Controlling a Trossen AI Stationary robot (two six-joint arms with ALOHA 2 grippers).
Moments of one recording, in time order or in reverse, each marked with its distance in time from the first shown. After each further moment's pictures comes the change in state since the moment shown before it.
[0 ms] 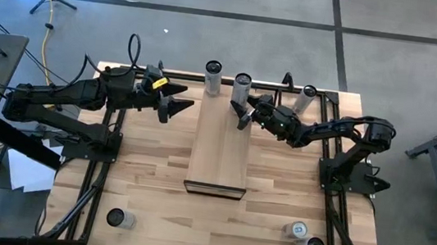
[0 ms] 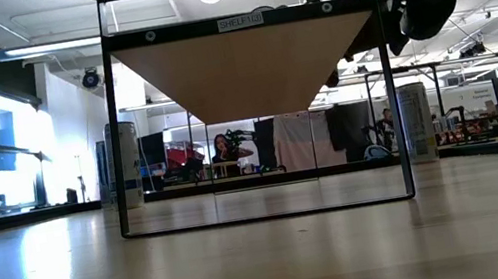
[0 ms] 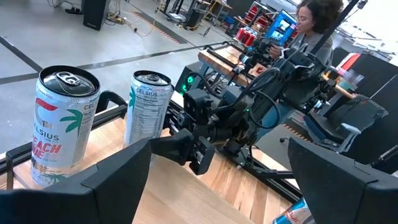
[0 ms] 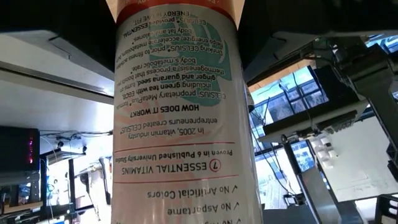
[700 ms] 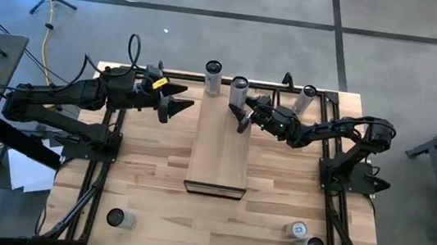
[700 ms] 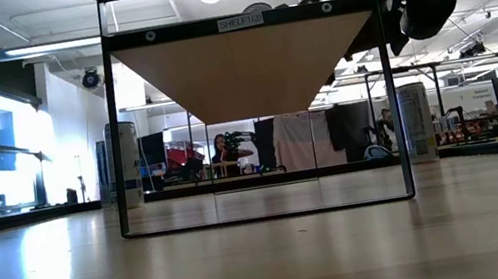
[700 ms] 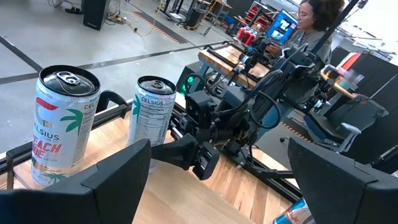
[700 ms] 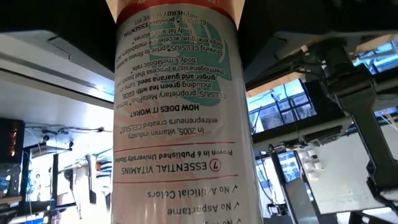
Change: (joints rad) left arm 0.000 0.000 0.000 -0.001 0.000 0.000; right arm 0.002 0.000 0.000 -0.006 -0.050 -0.061
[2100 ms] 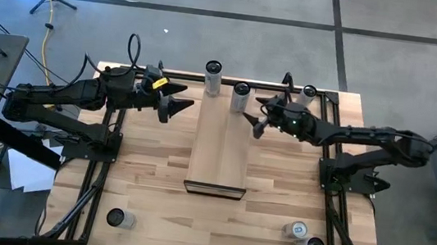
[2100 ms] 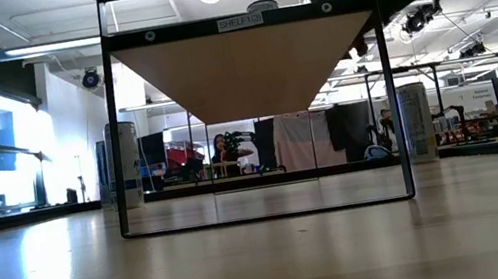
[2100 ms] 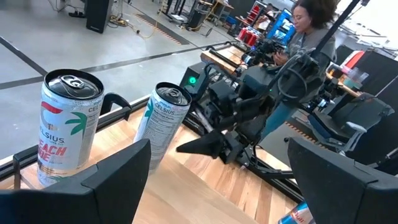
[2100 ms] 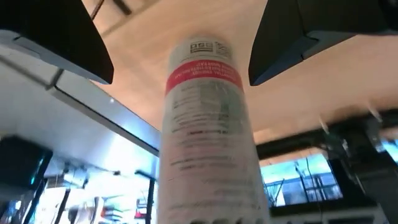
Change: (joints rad) left arm 0.001 0.000 0.000 -0.001 -0.010 0.019; right arm 0.002 -0.415 -0.002 -0.696 0.004 -0.088
